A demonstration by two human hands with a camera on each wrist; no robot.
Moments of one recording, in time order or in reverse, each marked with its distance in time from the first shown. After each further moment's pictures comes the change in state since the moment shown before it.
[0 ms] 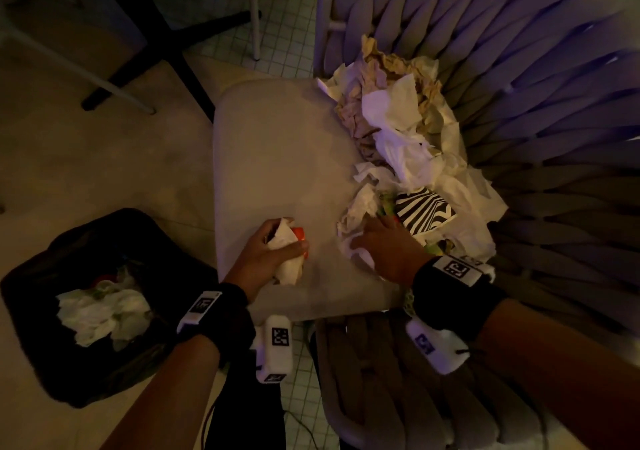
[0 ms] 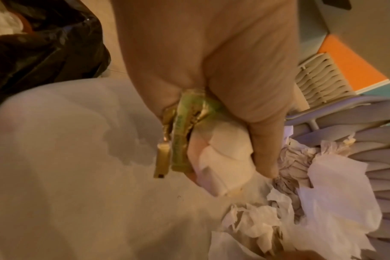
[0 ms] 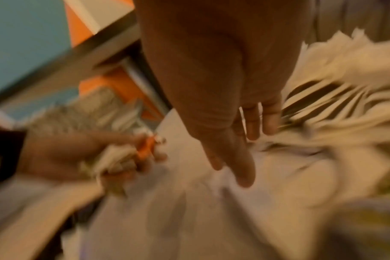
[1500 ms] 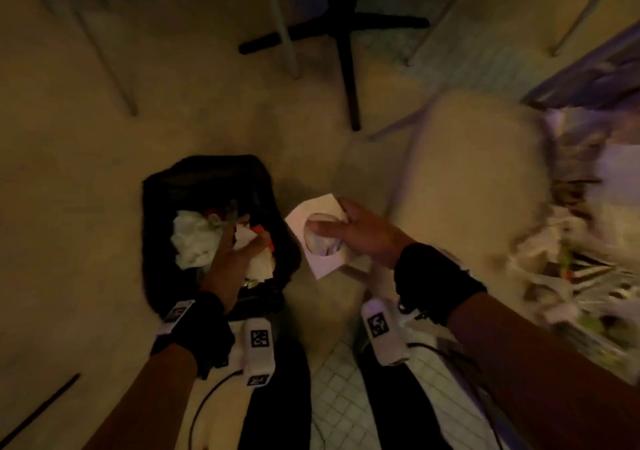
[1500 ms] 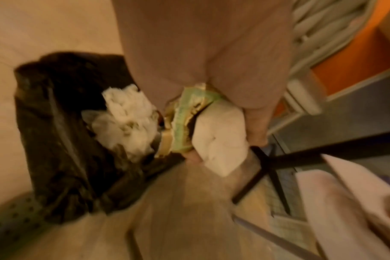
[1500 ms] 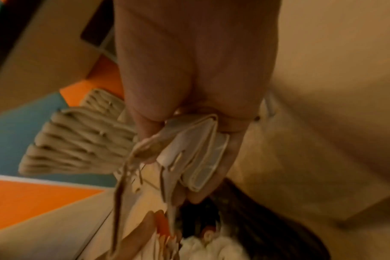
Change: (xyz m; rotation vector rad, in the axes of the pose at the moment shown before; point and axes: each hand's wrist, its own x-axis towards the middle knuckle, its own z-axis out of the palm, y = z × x) left_hand -0.093 -0.084 -0.277 -0.338 0.574 0.000; right_hand 0.139 -0.304 -0.019 1.227 -0.189 -0.046
